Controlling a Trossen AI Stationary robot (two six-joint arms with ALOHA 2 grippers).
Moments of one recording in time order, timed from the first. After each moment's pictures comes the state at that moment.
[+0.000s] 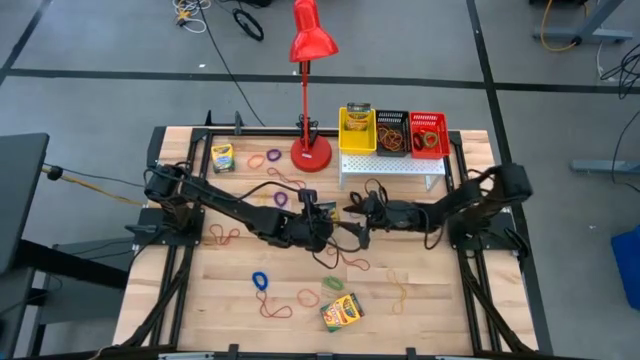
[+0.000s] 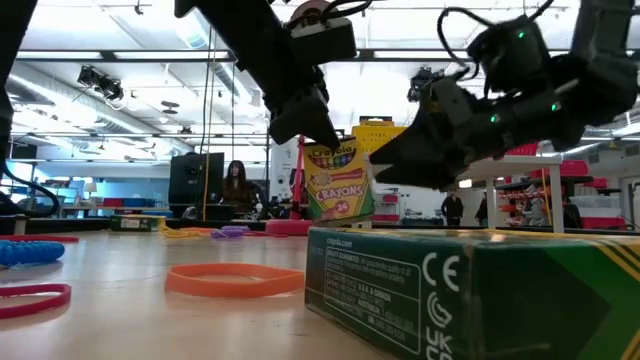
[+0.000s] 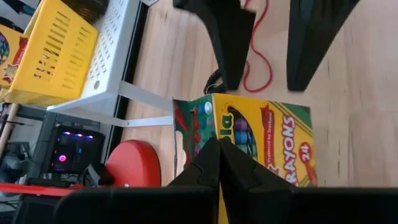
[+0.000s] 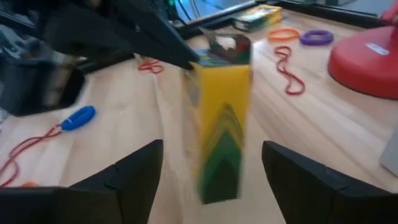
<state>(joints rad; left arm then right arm) -0.24 1.84 1.23 -0.26 -0.84 0.17 0.05 1.70 0.40 1.01 0.20 0.32</state>
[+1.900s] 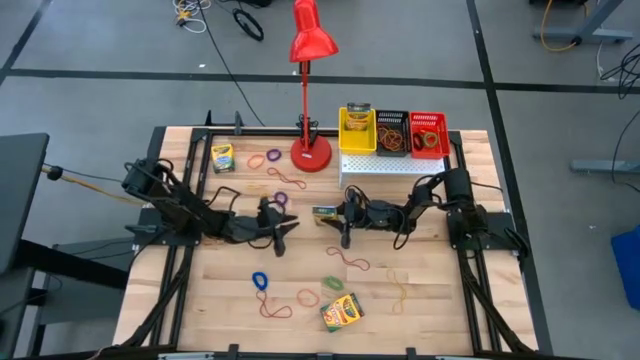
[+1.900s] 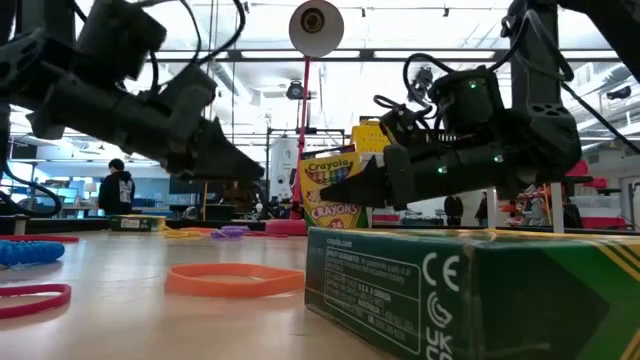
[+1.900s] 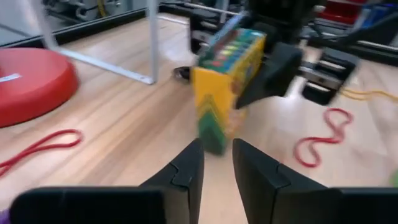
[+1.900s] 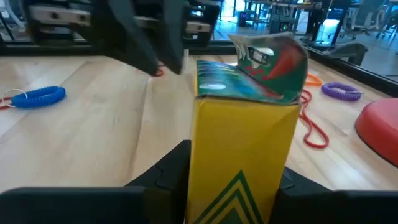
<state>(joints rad) -0.26 1.66 0.30 1.04 -0.63 -0.30 0.00 2.11 0.59 1.36 0.11 -0.01</state>
